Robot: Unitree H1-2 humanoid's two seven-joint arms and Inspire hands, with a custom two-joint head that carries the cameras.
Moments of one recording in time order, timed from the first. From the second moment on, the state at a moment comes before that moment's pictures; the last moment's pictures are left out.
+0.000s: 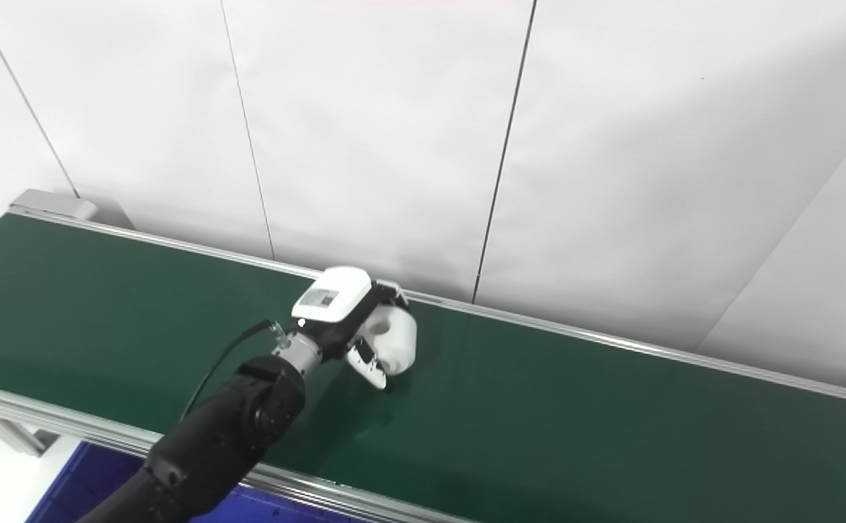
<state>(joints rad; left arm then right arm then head) -0.35 0.27 -0.36 0.10 0.83 0.09 0.00 0.46 -0.03 0.38 0.09 -0.06 -0.42 0.06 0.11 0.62</state>
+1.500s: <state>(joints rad) 0.45 0.26 -0.23 -0.44 0.89 -0.14 -0.15 0.50 -0.06 0.35 -0.31 -0.02 -0.11 0.11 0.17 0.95</state>
